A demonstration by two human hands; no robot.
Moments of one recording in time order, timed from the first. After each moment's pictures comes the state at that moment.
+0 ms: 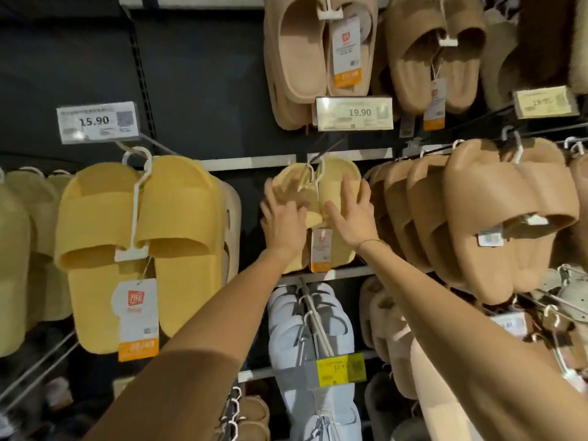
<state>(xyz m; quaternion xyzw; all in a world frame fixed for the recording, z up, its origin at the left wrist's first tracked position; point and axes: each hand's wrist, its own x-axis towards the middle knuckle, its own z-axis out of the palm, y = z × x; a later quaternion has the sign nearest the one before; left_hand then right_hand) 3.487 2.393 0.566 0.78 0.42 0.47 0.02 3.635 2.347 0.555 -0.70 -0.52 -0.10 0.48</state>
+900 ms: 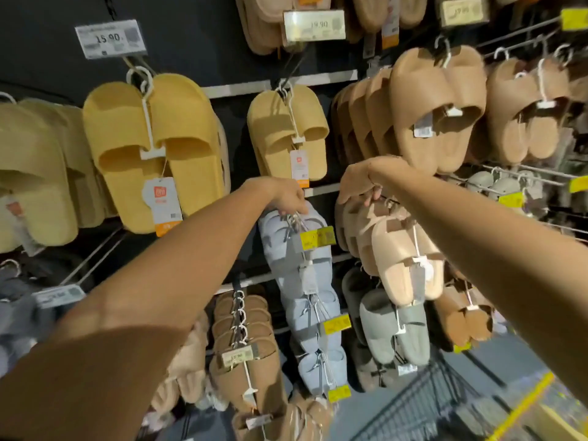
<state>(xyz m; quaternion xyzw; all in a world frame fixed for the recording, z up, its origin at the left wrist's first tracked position) 3.407 2.266 0.536 0.94 0.32 -0.10 0.08 3.570 2.145 0.548 -0.87 -0.48 0.13 0.03</state>
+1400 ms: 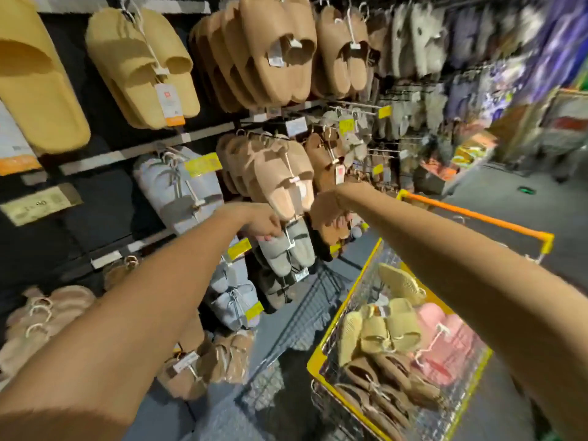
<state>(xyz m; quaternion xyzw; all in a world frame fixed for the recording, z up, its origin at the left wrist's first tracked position) 3.404 2.078 0.365 0.95 0.12 -0.23 0.20 3.523 1.915 0.388 -0.90 -0.34 0.24 -0.11</state>
